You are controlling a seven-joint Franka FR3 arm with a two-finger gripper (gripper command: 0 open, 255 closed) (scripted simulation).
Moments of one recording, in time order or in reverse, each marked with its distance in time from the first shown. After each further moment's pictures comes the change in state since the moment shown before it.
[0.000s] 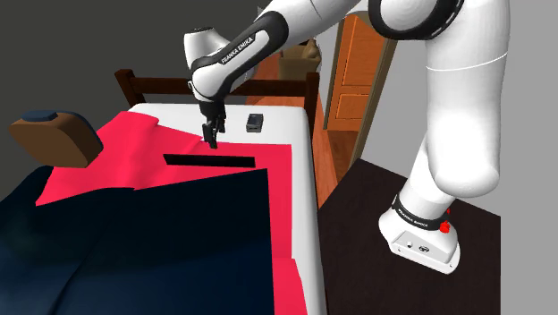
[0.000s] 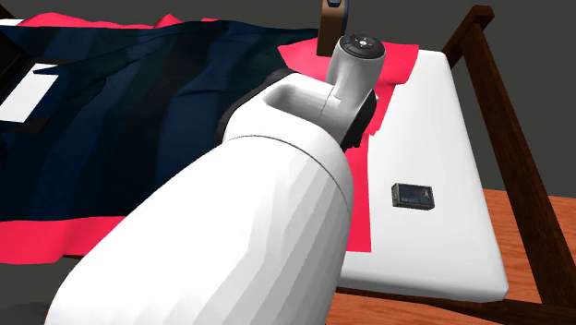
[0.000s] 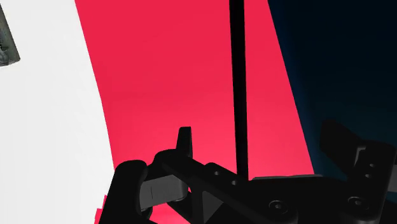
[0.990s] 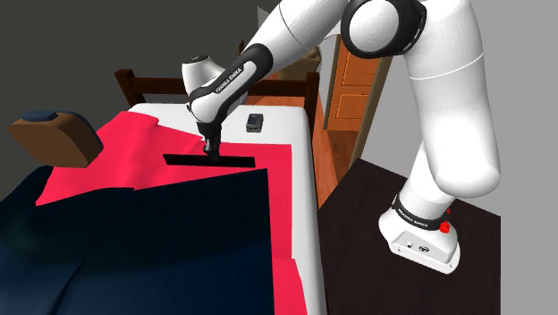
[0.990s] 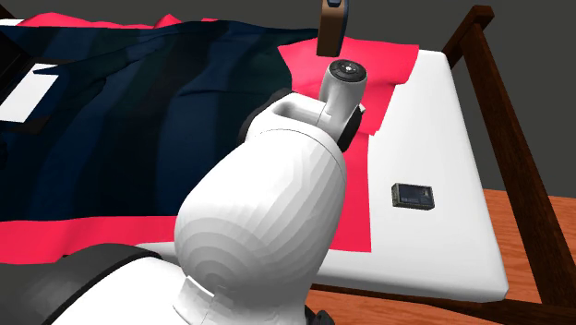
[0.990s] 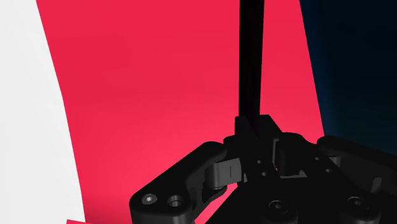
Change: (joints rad) arm 0.014 0.153 0.005 0.053 -0.019 0.090 -0.015
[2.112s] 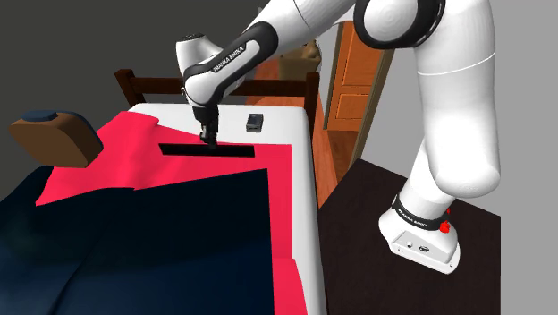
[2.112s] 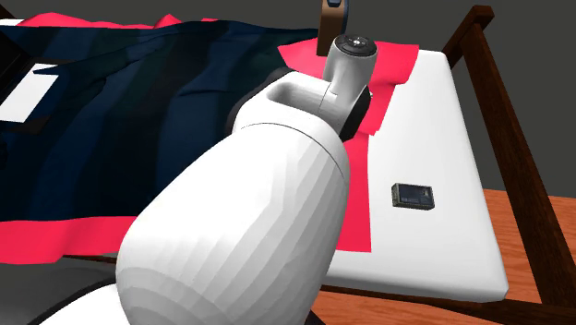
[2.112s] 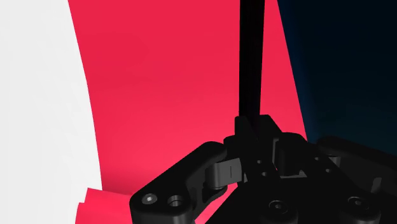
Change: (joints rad) arm -0.003 -0.075 0.003 0.027 0.005 -0.101 -0.003
